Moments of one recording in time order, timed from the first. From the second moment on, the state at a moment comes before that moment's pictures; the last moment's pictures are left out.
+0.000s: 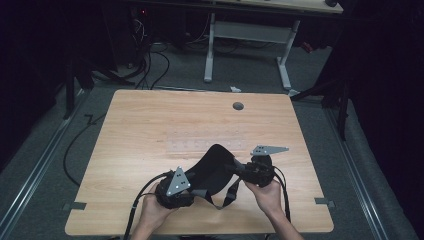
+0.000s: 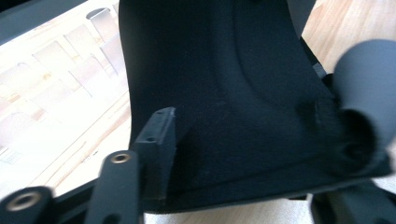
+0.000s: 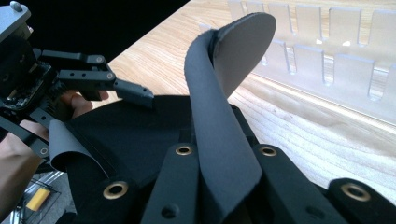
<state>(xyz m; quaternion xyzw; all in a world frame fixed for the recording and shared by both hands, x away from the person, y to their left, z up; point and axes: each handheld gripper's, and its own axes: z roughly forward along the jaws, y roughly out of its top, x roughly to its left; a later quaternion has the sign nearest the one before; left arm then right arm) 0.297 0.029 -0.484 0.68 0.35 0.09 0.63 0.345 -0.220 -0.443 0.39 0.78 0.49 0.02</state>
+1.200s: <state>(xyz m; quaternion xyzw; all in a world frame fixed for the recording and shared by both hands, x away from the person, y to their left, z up) 0.284 0.046 -0.461 0.66 0.35 0.02 0.66 0.340 -0.273 -0.478 0.46 0.74 0.48 0.11</state>
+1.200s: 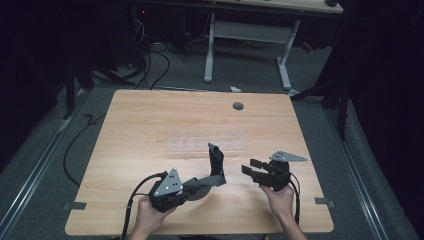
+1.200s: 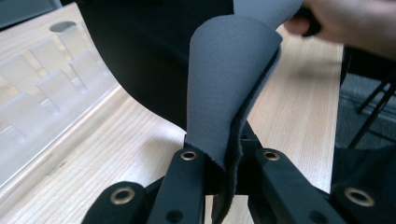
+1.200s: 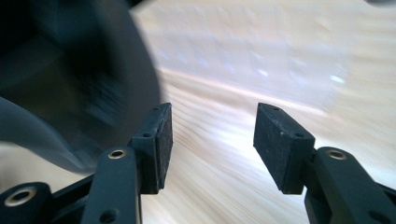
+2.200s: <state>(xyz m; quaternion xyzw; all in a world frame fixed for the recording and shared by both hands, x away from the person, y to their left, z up) 0.321 0.075 -0.434 0.59 0.41 0.06 0.69 0.344 -0.294 -0.531 0.51 0.76 0.32 0.23</state>
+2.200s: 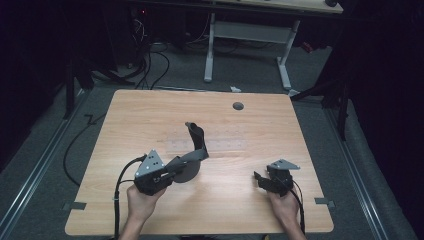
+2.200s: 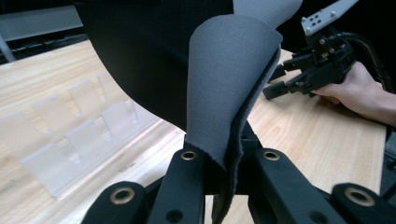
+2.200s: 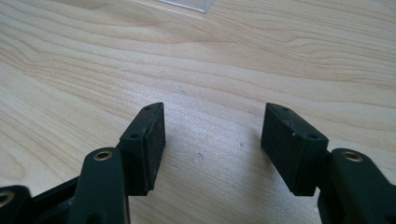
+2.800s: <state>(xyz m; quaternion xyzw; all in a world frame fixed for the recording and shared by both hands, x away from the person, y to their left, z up) 0.356 0.098 -0.409 0.53 0.43 0.10 0.72 0.344 -0.294 -0.531 0.51 0.76 0.32 0.23</state>
